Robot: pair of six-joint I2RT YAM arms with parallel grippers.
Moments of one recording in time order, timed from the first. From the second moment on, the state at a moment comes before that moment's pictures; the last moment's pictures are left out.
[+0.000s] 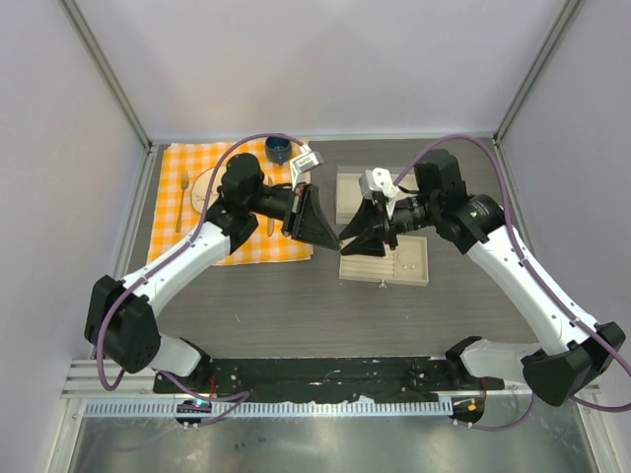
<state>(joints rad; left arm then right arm) -0.56 1.43 1.14 0.37 1.36 -0.87 0.52 1.22 1.33 -0.67 -1.10 -0.50</state>
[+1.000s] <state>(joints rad) -0.54 1.43 1.14 0.29 1.33 -0.77 0.52 1.19 1.33 -0.68 -1.07 -0.50</state>
